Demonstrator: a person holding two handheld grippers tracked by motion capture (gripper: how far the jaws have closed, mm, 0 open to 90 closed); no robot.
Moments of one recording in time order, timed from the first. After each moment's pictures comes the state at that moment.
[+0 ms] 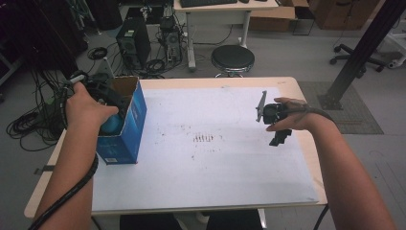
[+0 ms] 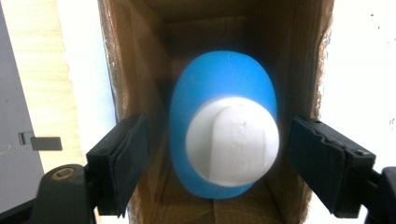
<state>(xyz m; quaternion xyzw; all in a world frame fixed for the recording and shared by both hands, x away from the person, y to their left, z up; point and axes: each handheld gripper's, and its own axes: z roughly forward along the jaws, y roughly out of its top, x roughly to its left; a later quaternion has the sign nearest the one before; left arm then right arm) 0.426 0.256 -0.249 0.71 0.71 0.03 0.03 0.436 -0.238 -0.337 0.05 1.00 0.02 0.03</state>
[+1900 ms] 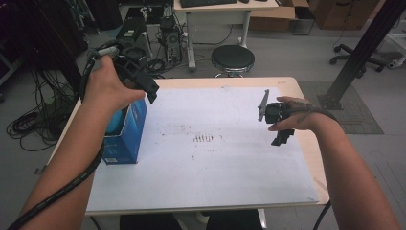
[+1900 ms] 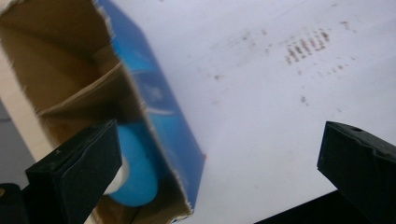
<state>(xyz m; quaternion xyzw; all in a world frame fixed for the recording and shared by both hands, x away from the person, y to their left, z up) 0.417 0.150 -0.173 0.84 0.52 0.09 0.07 0.430 -0.241 -0.328 0.06 1.00 0.02 0.03</state>
